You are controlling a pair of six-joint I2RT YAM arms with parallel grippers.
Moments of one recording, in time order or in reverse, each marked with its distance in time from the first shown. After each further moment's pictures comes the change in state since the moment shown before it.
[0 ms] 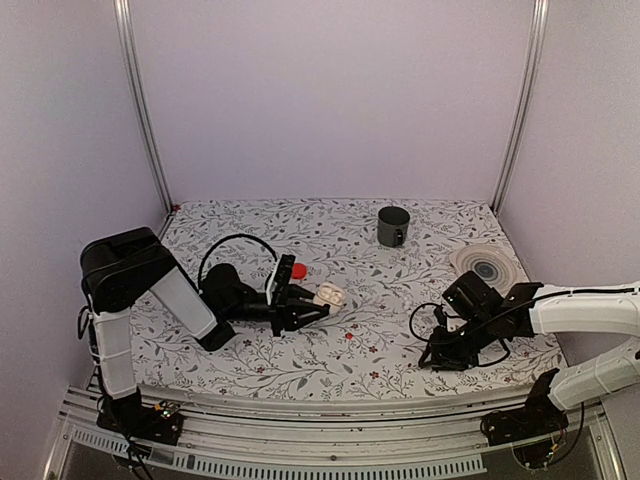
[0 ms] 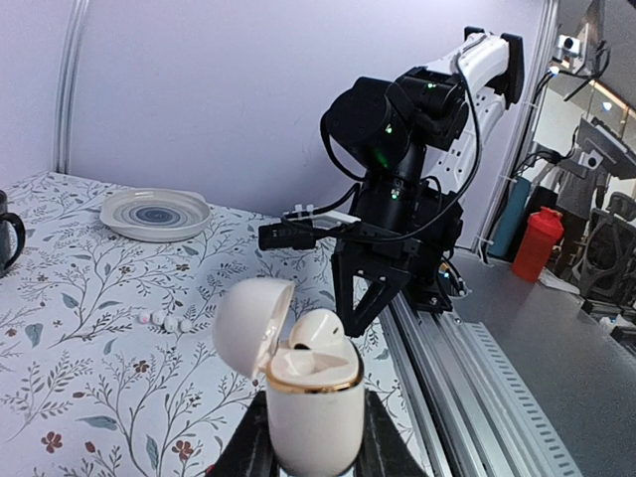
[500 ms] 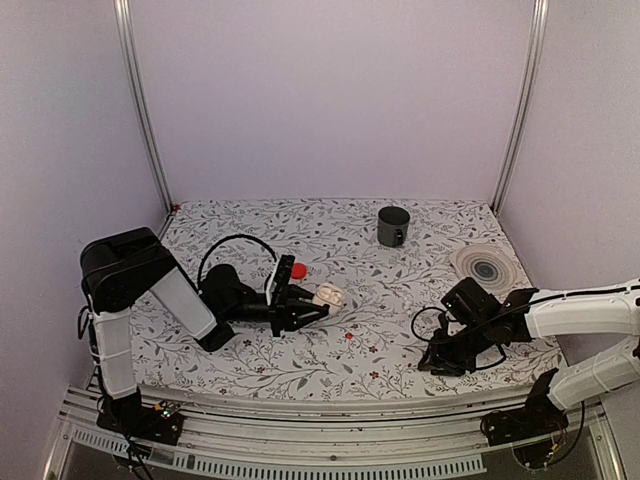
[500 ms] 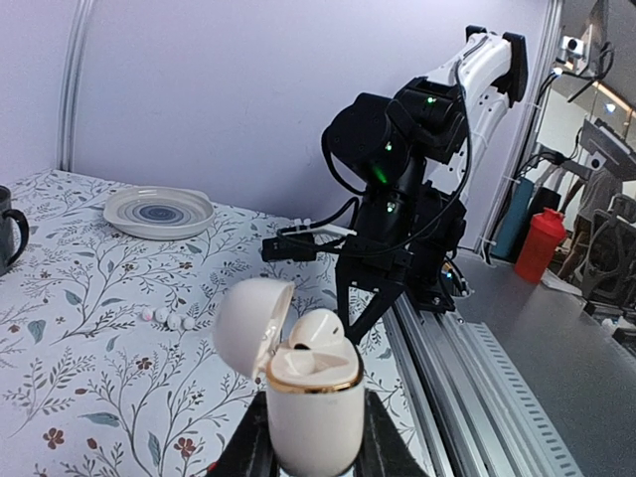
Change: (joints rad) left arm 0.001 0.000 -0.007 0.000 -0.009 0.000; right arm 0.000 0.029 -0.043 0.076 0.005 0.150
